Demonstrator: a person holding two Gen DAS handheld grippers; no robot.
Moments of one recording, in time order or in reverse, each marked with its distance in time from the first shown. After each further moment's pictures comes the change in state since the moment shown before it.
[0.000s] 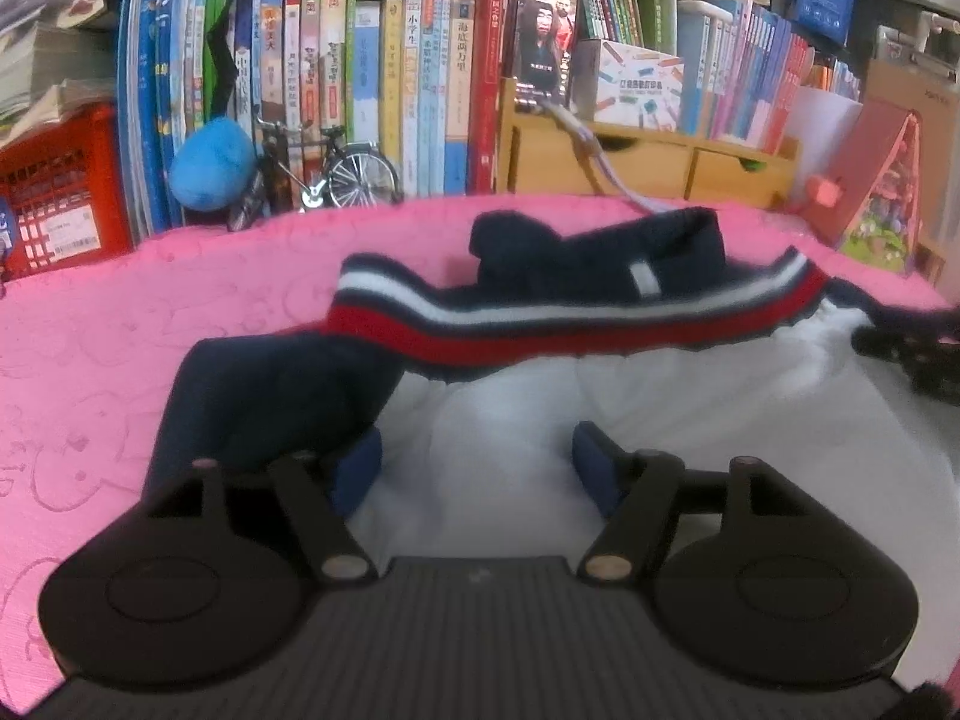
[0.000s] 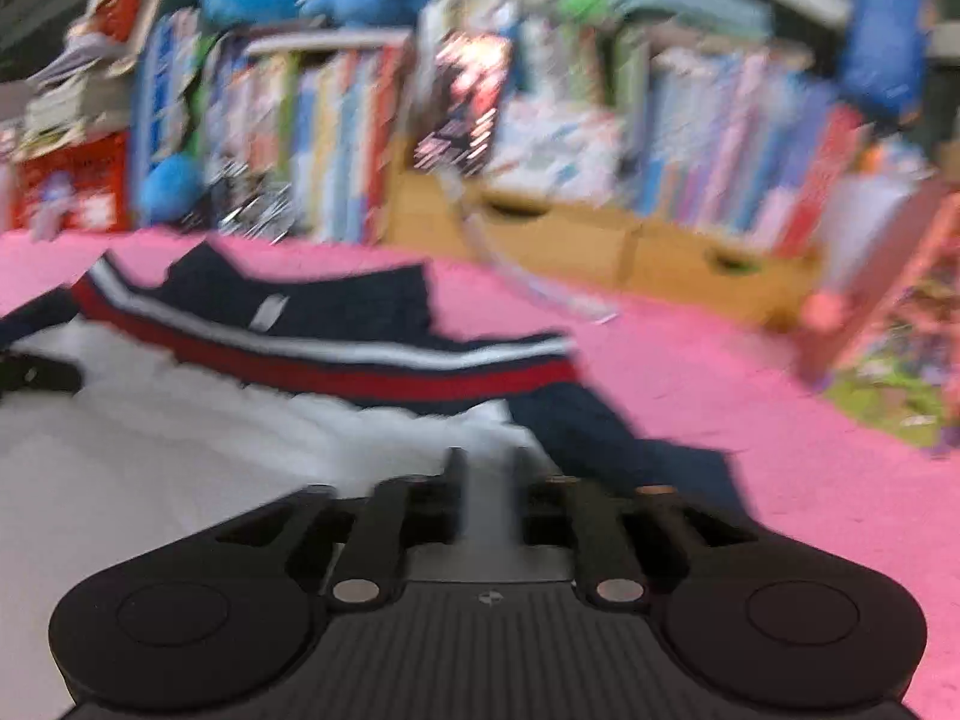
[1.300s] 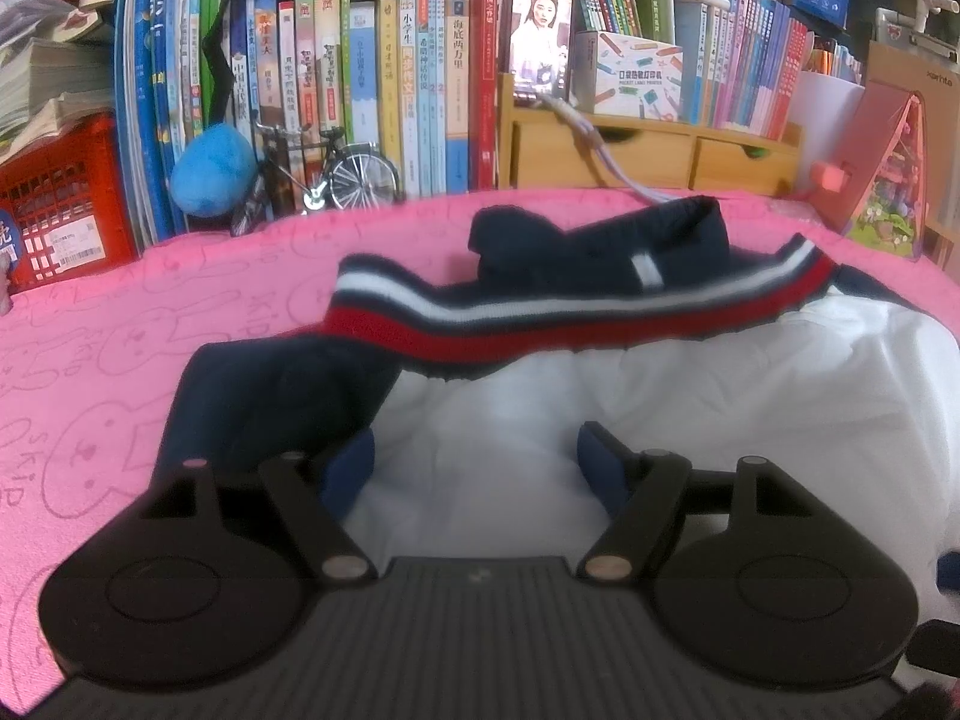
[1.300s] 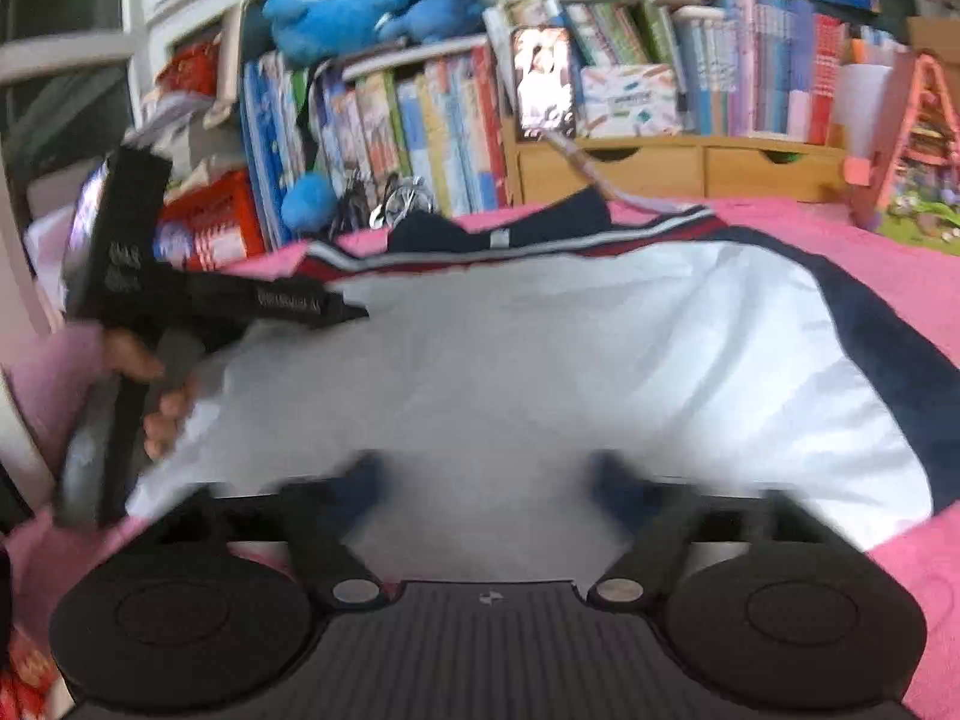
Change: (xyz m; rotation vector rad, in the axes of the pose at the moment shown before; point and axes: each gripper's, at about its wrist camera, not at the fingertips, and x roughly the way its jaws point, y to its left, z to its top) left arm 0.005 -0.005 -0.004 0.019 0.004 0.023; right arm -0.107 0.116 -0.068 0.238 0.028 0.201
